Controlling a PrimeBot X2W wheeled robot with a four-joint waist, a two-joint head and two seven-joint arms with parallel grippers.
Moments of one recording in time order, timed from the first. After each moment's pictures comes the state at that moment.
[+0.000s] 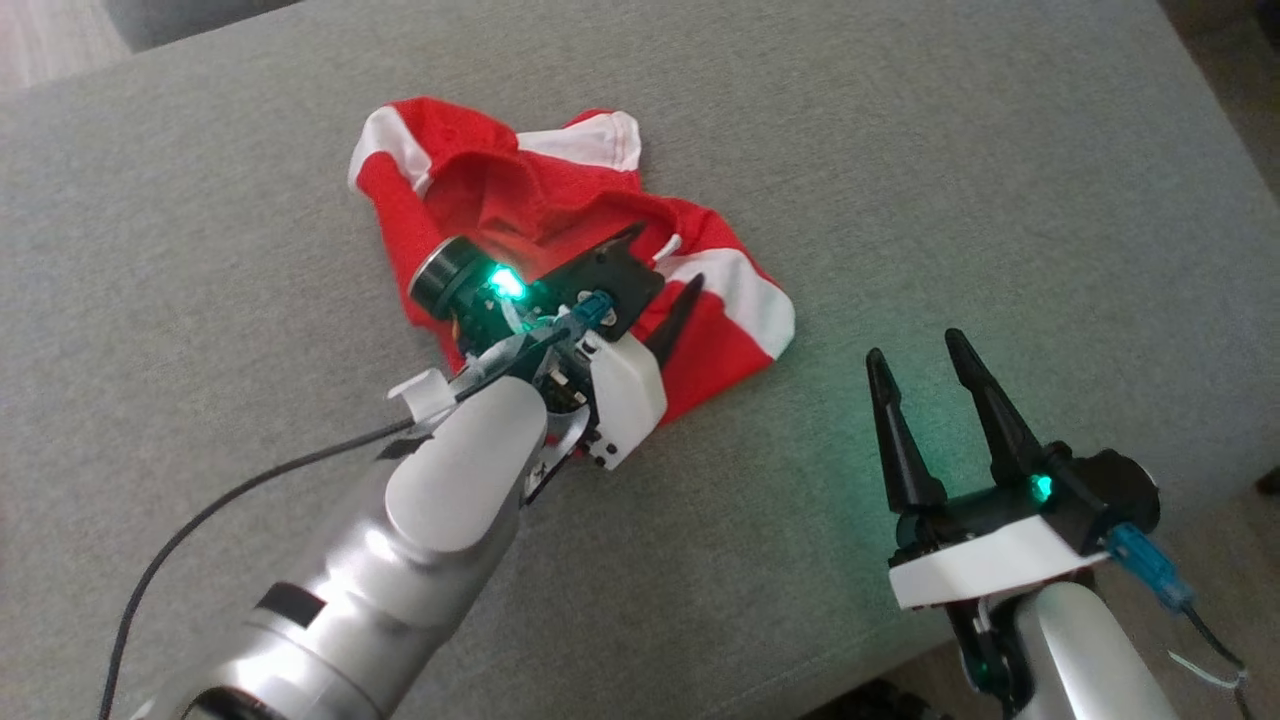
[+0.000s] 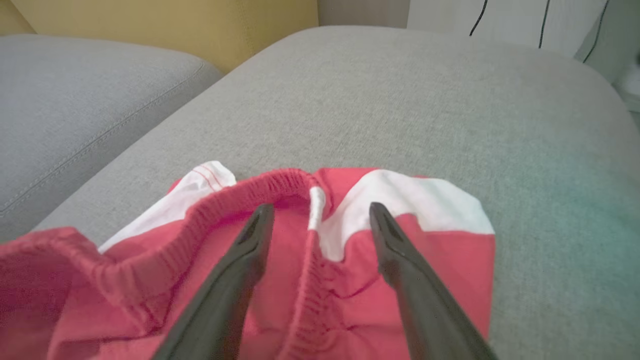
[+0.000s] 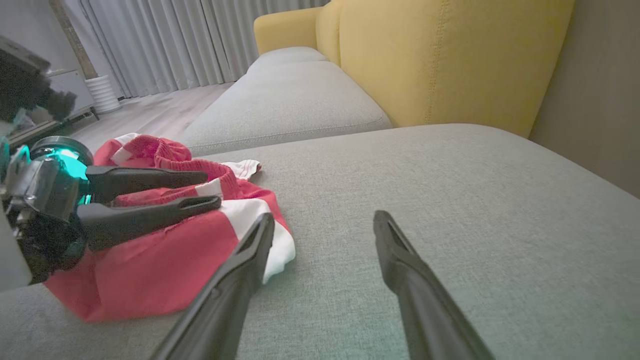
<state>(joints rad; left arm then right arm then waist) -0.77 0.05 -0.76 0.63 -0.19 -0.11 0.16 -0.10 -0.05 0.20 0.17 0.15 0.13 -0.26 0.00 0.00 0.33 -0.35</state>
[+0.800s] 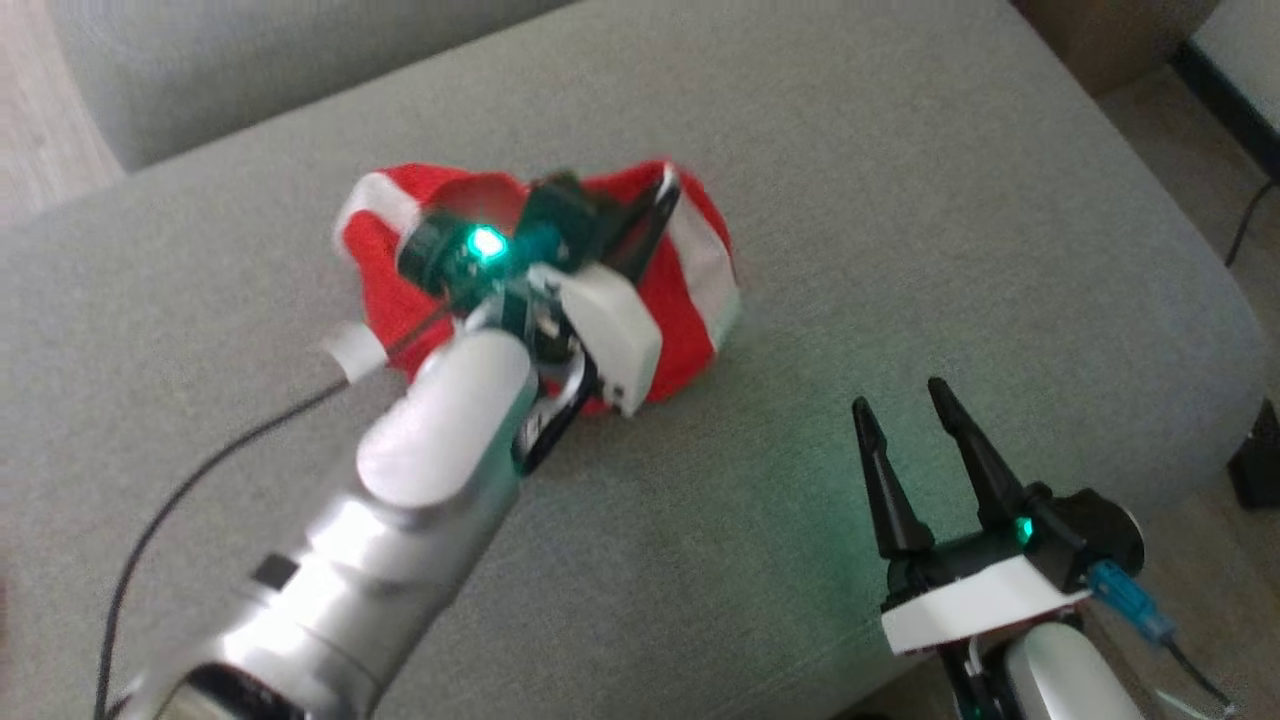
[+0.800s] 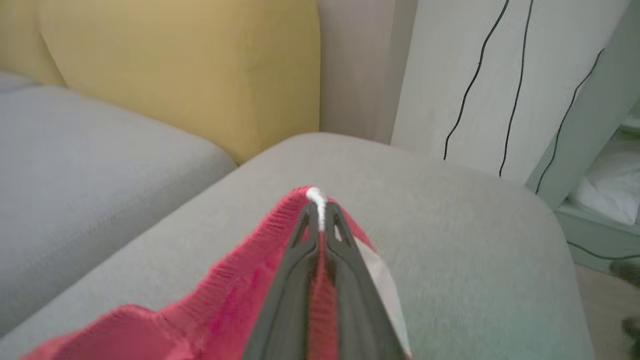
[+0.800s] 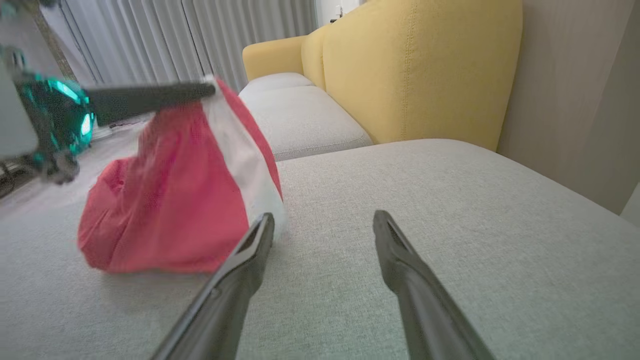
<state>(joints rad) -0.79 0.05 -0.74 0.62 -0.42 -0.07 0.13 -0.05 -0.05 0.22 0.19 0.16 0.13 -0.26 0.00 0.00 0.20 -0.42</state>
